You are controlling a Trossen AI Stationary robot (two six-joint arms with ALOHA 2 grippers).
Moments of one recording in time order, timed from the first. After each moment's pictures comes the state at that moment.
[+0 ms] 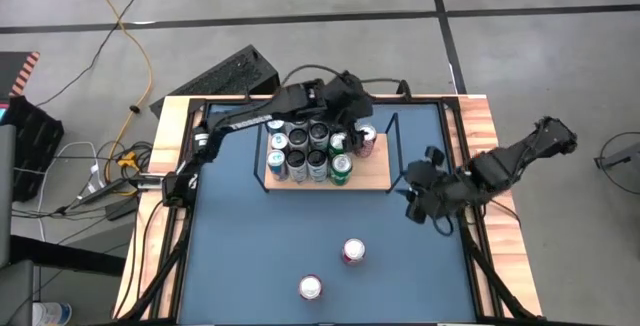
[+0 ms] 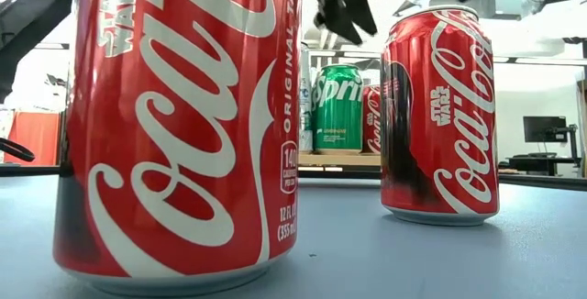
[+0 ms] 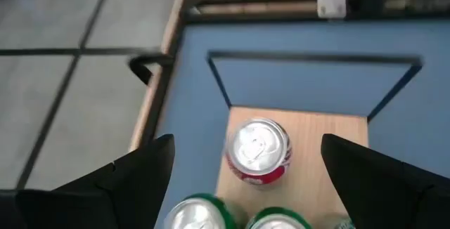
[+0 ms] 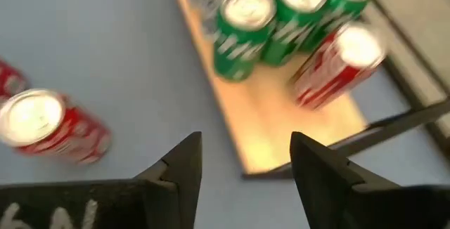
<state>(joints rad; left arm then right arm) 0.24 2.14 2.36 -0.85 -0.11 0.20 0.45 1.16 1.26 -1.16 0.61 0.63</state>
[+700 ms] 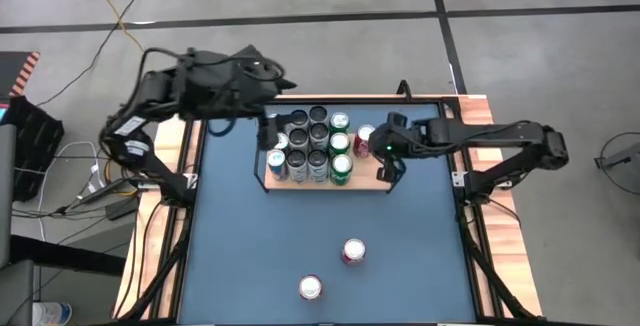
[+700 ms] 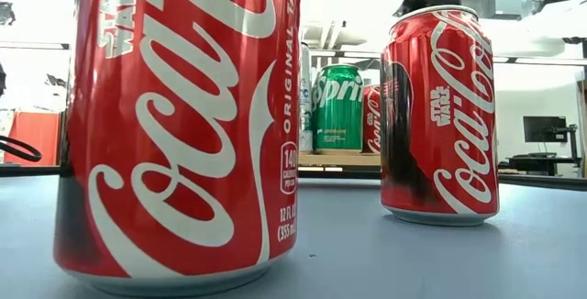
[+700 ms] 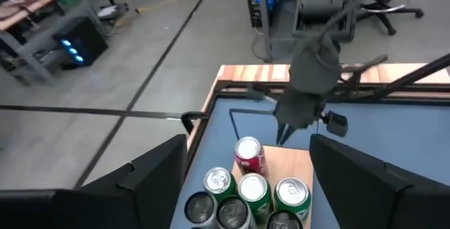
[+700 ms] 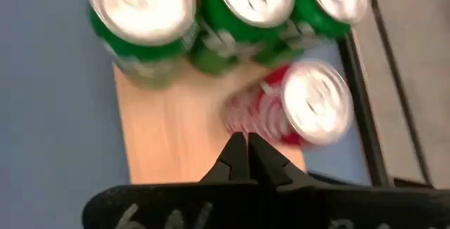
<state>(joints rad) 0.02 1.61 2.36 -1.07 -0.34 0.11 -0.09 1.34 1.21 -0.89 0.32 -0.03</state>
